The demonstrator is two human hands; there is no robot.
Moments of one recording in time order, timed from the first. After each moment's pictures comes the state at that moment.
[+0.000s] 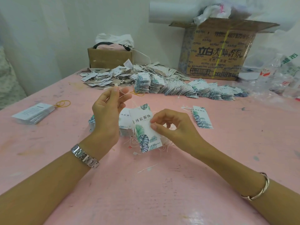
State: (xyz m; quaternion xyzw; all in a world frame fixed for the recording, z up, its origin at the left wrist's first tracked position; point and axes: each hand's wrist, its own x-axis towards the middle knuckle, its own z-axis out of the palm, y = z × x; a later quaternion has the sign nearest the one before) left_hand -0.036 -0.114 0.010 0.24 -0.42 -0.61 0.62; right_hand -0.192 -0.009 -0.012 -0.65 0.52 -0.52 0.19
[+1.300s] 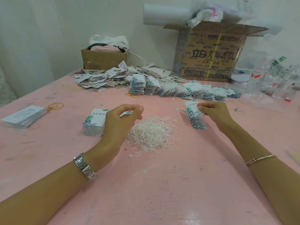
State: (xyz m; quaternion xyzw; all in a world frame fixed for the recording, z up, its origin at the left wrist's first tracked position) left_hand -0.046 -0.101 -0.010 0.32 -0.59 -0.55 0.49; right_hand -0.363 -0.024 -0.013 -0.39 0.72 -0.57 0.11
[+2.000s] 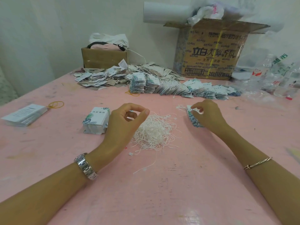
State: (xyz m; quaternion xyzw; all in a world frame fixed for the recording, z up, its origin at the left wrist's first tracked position) left_hand -0.046 -0.099 -0.019 0.28 -0.69 -0.46 0.49; right_hand -0.338 -0.025 -0.018 -0.52 0.80 -0.28 -0.10
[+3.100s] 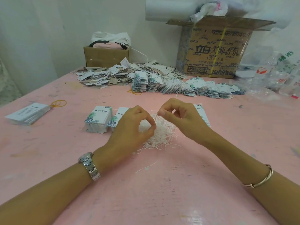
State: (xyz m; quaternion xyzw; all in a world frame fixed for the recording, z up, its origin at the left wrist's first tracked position) left_hand -0.044 -0.095 -0.026 0.24 -0.87 -0.21 0.39; right_hand -0.215 -0.011 0.007 -0.66 0.55 -0.49 0.14
